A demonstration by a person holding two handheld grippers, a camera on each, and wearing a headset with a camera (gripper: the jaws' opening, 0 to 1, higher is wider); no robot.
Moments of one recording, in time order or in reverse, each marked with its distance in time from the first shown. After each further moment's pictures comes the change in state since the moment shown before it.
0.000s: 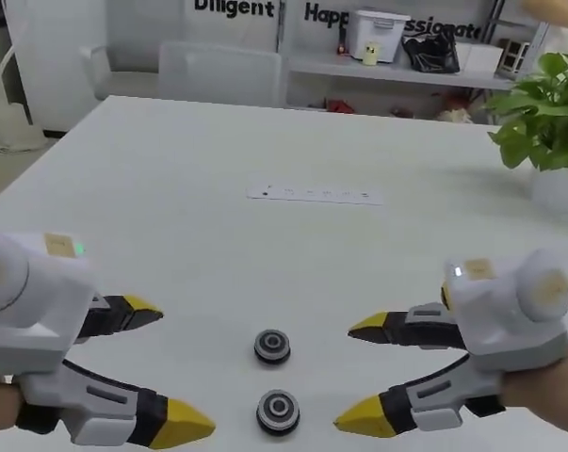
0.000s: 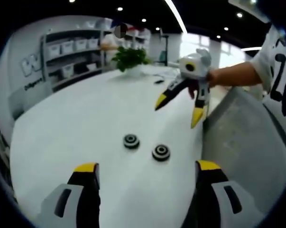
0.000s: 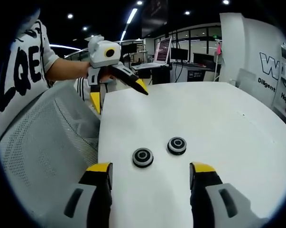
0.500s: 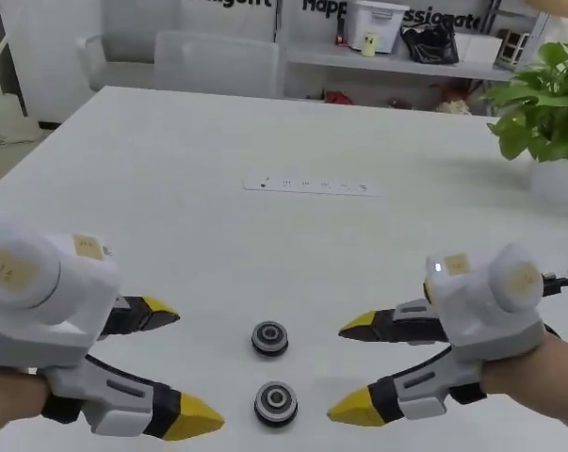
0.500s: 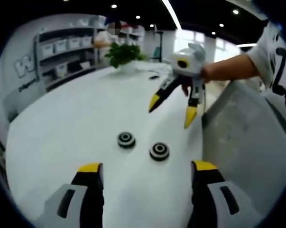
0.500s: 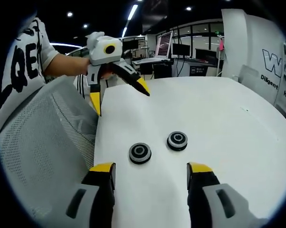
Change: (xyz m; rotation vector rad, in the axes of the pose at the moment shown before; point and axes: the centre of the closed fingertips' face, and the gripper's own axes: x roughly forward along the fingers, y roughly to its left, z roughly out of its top) left arm 0.020 -0.003 -0.007 0.026 0.030 -0.043; right arm 0.013 -0.007 -0.012 0.006 0.038 0.025
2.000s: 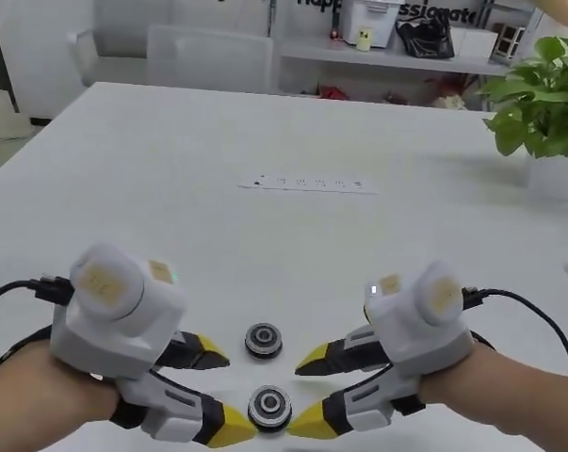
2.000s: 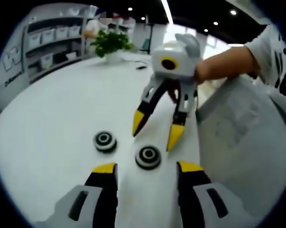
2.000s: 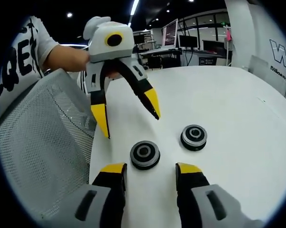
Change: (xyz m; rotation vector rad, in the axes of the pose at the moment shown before) left arm 0.053 -0.017 -0.007 -0.014 0.072 -0.146; right arm 0.046 0.012 -0.015 0.029 0.053 0.108
